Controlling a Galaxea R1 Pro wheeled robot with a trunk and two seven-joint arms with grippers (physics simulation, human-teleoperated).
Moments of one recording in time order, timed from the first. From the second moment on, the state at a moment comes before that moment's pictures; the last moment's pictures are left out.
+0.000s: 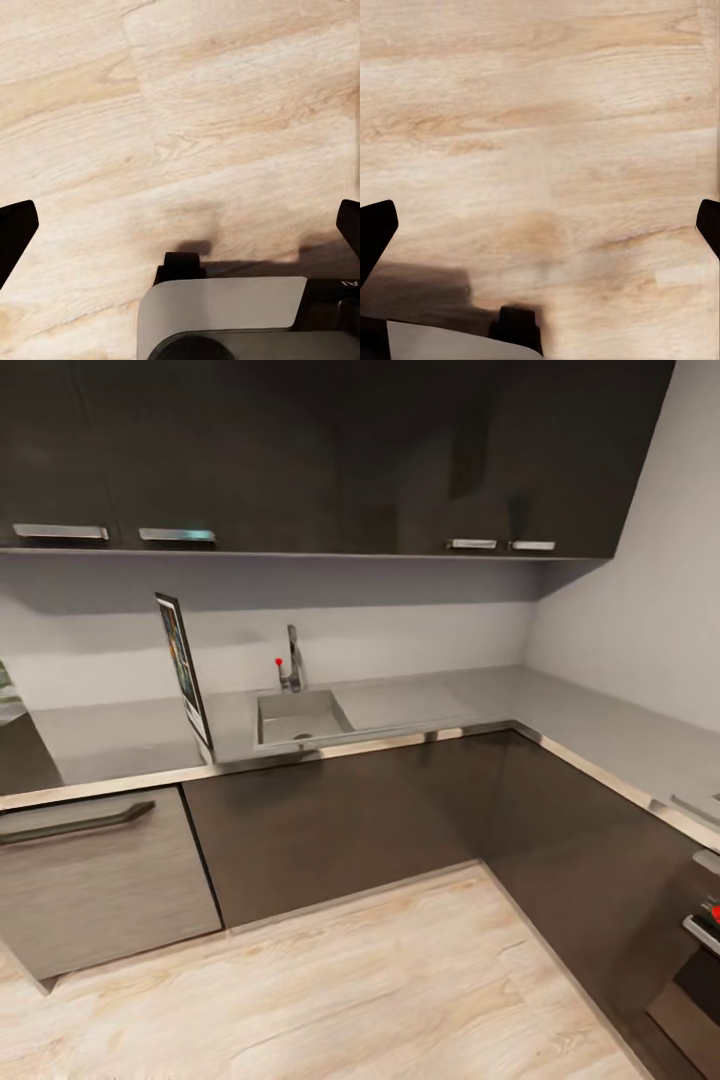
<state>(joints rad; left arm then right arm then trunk) 0.00 0.02 0.03 -0.46 0.00 -0.09 0.00 -0.10 -0.04 0.05 -0.34 0.12 -0.23 0.00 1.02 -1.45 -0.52</state>
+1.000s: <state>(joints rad) 0.00 0.01 0.17 -1.14 0.02 0.02 0.00 -0.10 -0.03 0.05 -0.34 0.11 -0.28 -0.07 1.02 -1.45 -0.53</state>
